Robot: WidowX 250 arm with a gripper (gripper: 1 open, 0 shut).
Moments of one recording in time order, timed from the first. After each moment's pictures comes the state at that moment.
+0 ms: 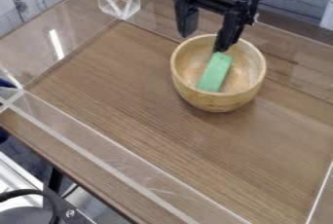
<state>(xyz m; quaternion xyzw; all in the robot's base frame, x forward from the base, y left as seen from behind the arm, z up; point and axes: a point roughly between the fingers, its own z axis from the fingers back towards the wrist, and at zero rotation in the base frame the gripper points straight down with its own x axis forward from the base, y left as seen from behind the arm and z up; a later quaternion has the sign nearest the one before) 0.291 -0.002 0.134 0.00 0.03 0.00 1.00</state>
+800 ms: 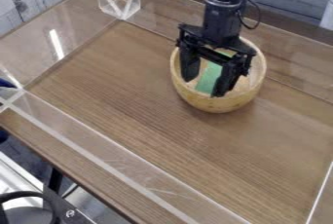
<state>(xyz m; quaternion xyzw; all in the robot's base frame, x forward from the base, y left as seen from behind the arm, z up) 0.295 -0.007 0.060 -0.01 0.08 -0.03 1.00</state>
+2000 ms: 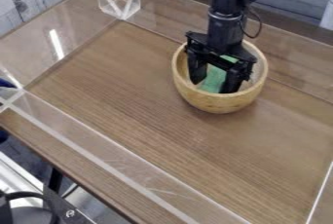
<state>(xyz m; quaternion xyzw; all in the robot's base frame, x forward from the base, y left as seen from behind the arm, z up) 0.315 0.000 0.039 -0.01 0.05 -0.03 1.00</state>
